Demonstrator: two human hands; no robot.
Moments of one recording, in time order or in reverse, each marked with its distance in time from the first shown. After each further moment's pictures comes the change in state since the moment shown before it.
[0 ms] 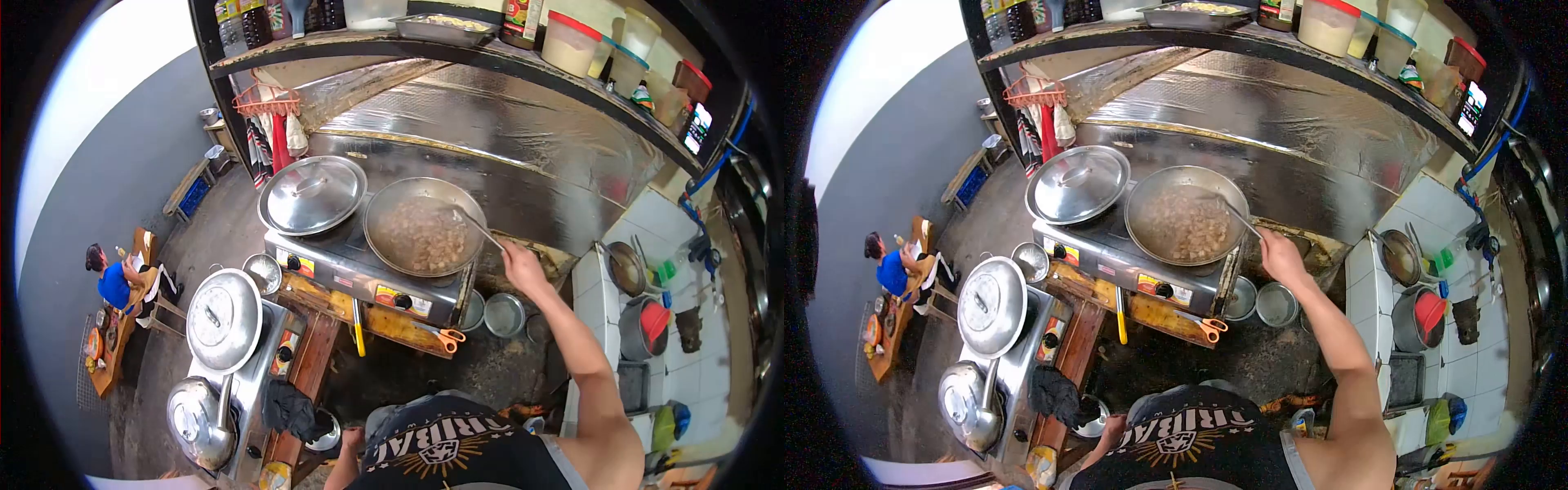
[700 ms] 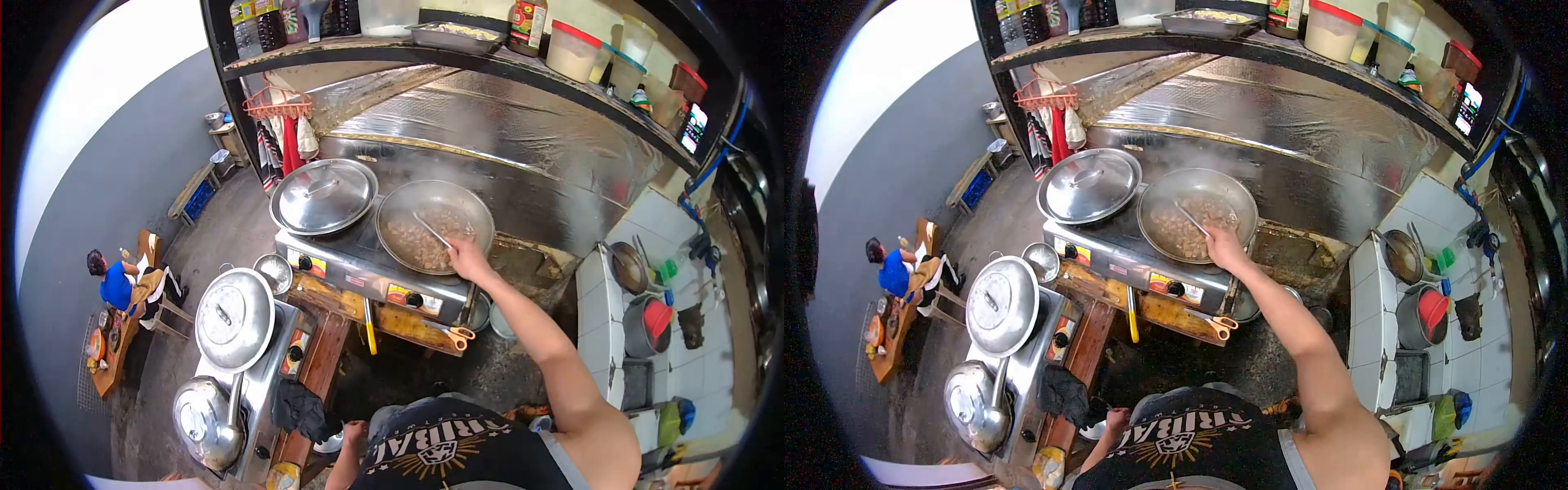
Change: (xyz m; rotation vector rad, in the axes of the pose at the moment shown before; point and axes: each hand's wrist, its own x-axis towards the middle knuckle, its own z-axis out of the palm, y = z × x) left_hand 0.012 0.019 -0.026 -0.304 -0.210 0.054; right_hand 0.046 -0.065 0.129 0.237 -0.136 0.098
